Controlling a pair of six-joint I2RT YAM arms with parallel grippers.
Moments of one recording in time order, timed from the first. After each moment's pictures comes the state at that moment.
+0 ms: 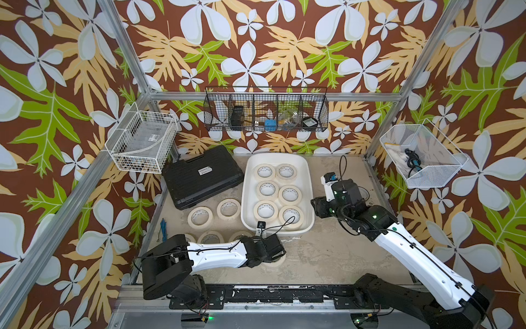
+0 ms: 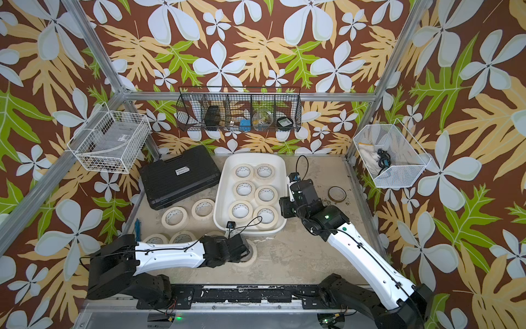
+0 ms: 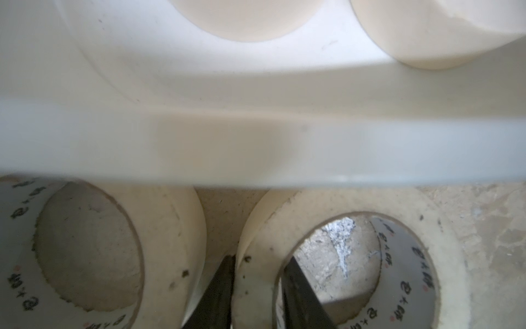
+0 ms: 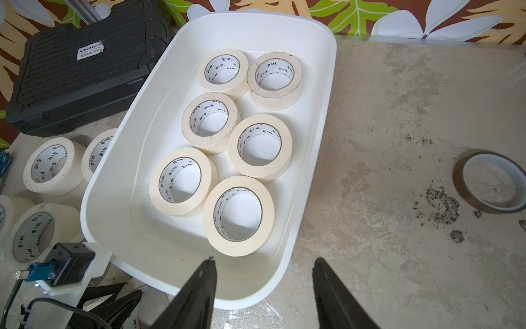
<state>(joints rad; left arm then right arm) -1.15 1.47 0.74 -0.49 -0.37 -0.99 0.55 1.08 1.07 -0.70 0.14 0.30</state>
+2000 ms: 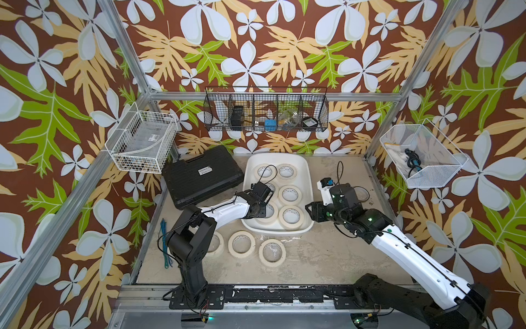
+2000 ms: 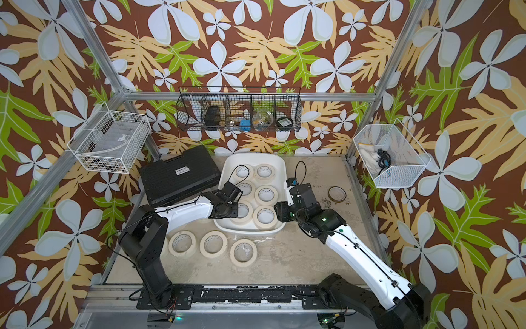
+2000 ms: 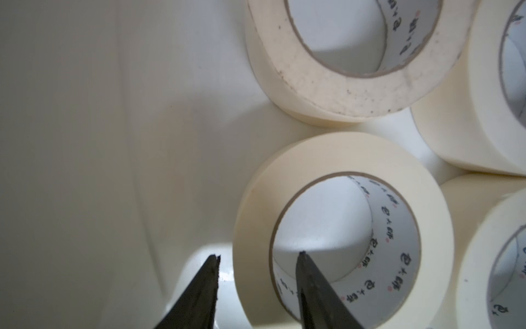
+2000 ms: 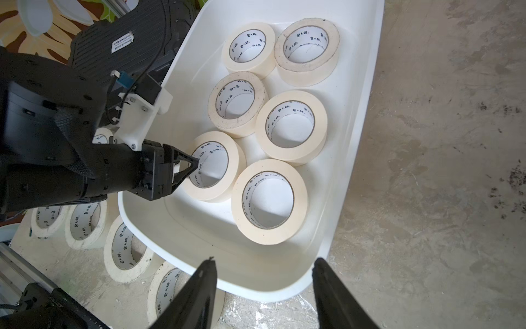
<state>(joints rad) -0.63 1.81 1.17 -0.53 -0.19 -0.59 0.55 1.07 0.97 -0.63 0.00 0.38</state>
